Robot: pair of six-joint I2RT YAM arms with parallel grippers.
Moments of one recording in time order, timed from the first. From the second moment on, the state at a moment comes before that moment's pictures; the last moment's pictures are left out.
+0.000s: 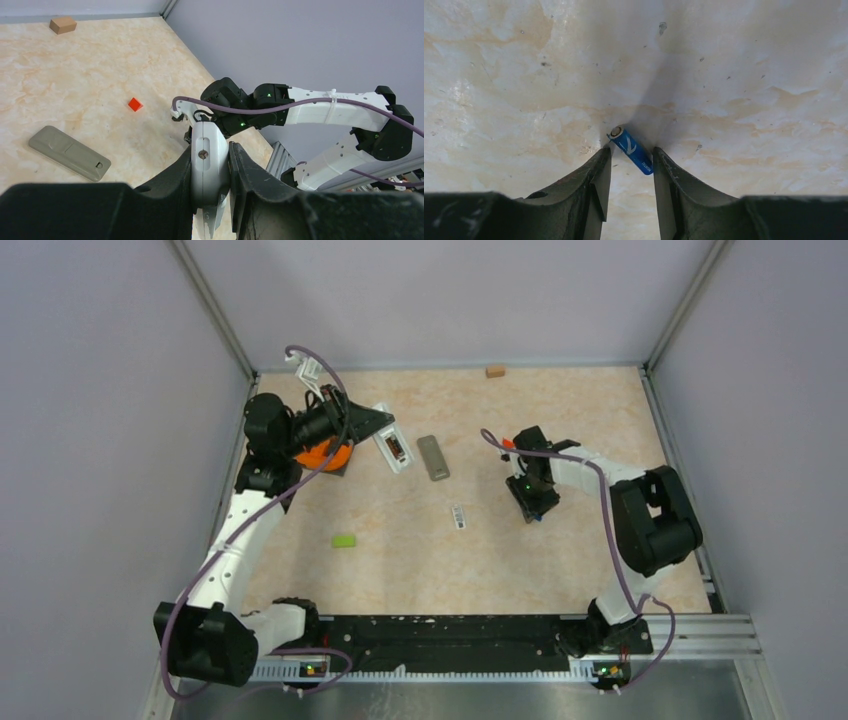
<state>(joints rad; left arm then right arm) -0.14 1.14 1.02 0.18 0.86 -0.71 0.40 1.71 1.05 -0.70 0.03 -0.07</state>
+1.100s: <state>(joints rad) -0.30 1.42 0.97 0.39 0.87 -0.95 0.46 1.40 1.28 -0.66 -0.18 0.35</state>
